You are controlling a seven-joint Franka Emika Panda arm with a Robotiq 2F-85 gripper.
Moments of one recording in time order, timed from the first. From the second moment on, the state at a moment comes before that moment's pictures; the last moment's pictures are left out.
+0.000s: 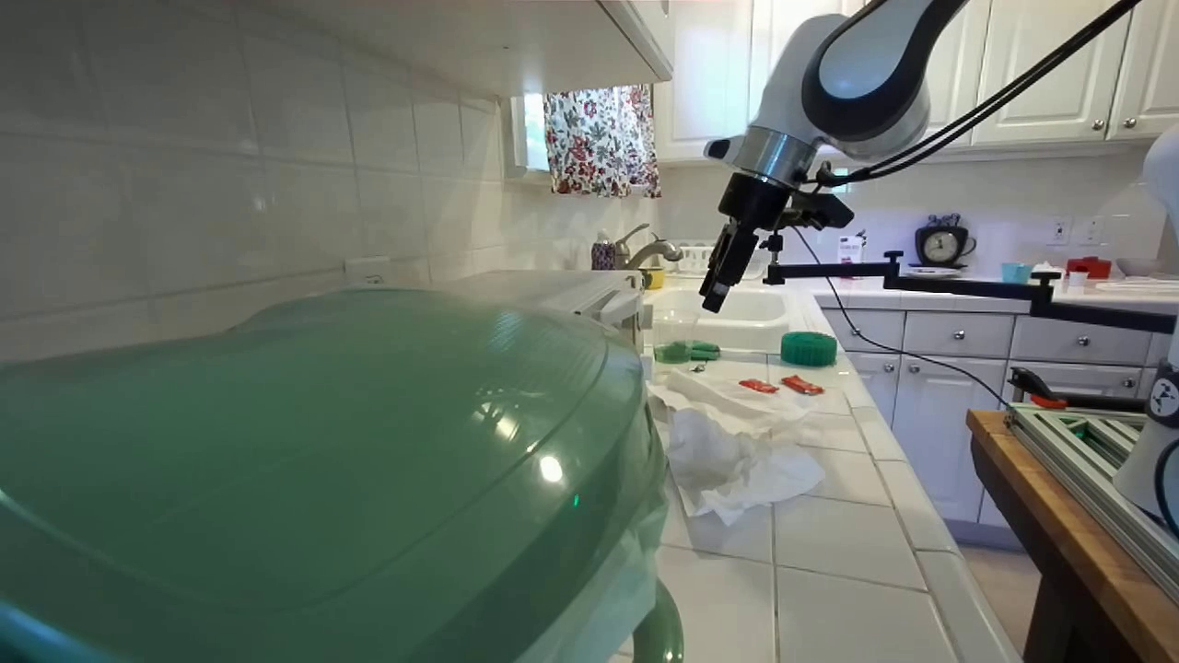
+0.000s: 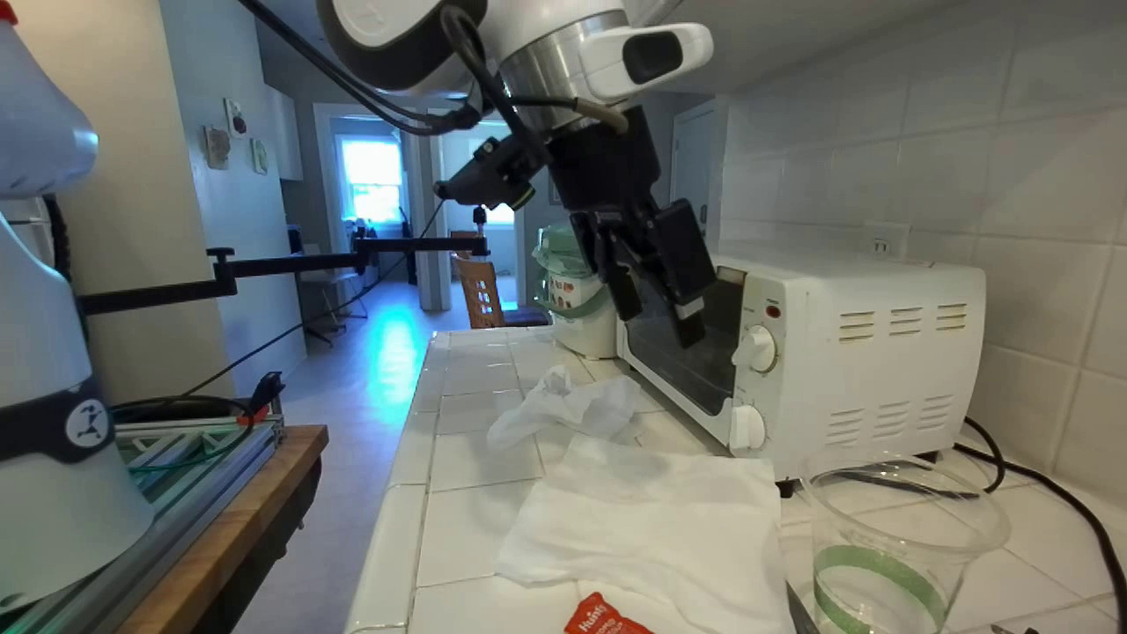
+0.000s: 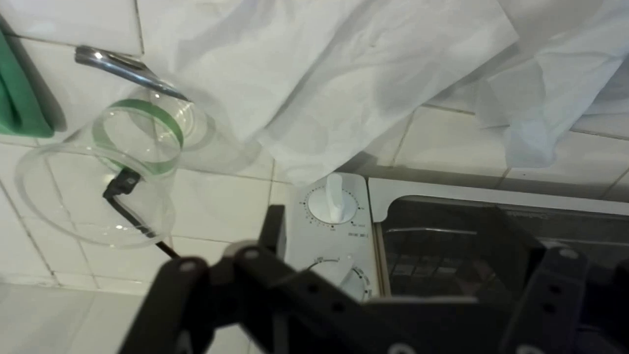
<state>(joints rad) 0.15 -0.15 -0.26 -2.65 0.25 2.89 -0.56</state>
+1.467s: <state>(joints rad) 0.19 0.21 -0.23 -2.42 0.68 2.96 -0.92</state>
